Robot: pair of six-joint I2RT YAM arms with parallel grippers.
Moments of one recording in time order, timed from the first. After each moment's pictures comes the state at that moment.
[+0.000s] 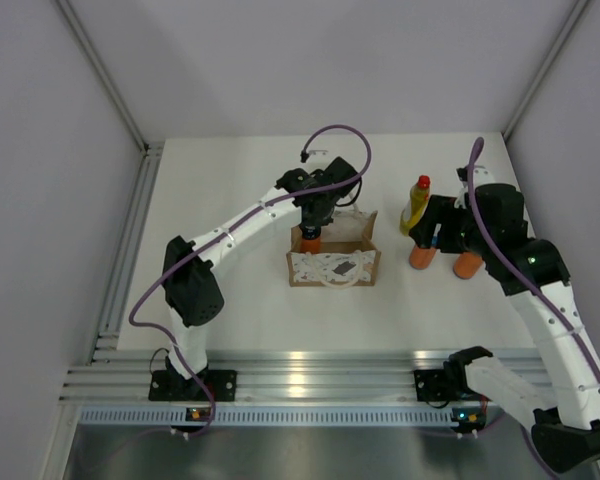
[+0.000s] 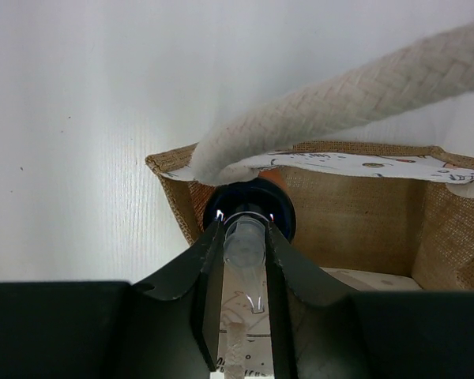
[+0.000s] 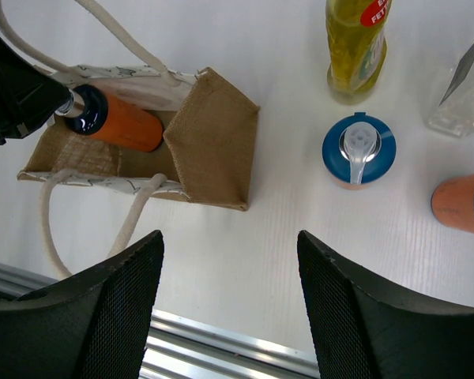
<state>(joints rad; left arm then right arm) -0.84 1.94 1.91 -1.08 -0.57 -0.74 0.28 0.91 1.17 -0.86 -0.08 0.34</state>
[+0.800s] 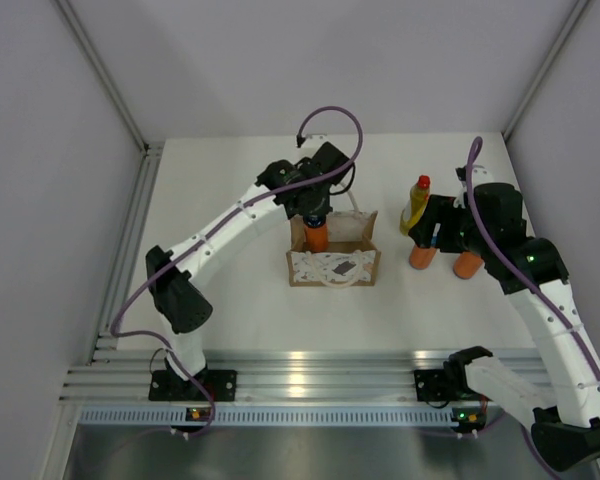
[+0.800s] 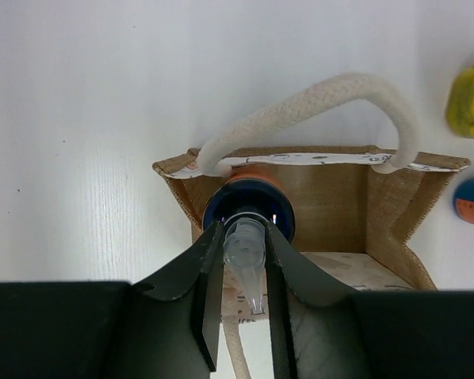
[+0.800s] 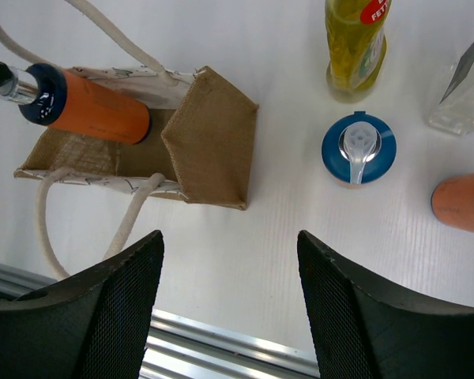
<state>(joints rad) -0.84 1.87 1.98 -1.08 -0.52 -0.68 0.28 0.92 1.17 -0.87 -0.08 0.34</state>
